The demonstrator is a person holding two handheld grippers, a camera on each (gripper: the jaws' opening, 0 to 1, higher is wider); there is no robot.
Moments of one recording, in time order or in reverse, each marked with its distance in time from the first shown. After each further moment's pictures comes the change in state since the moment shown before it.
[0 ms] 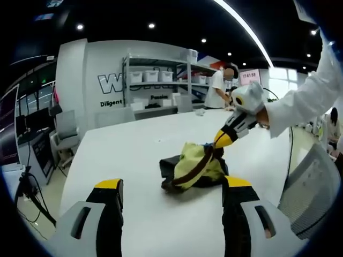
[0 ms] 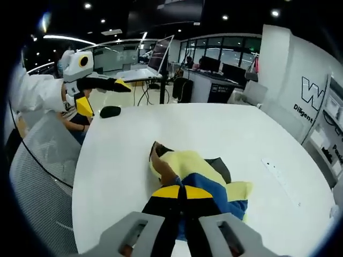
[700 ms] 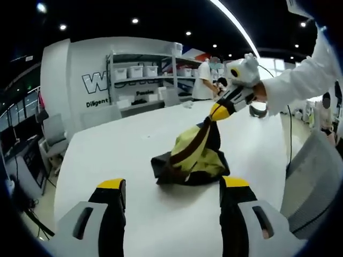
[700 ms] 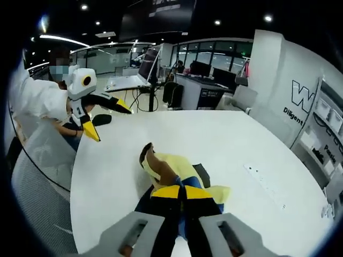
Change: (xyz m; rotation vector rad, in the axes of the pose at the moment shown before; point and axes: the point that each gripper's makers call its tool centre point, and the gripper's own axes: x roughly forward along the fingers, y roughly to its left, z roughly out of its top) left arm 0.038 -0.003 -0.008 0.082 0.056 -0.110; right arm -0.031 -0.029 0.018 0.002 -0.027 -0.076
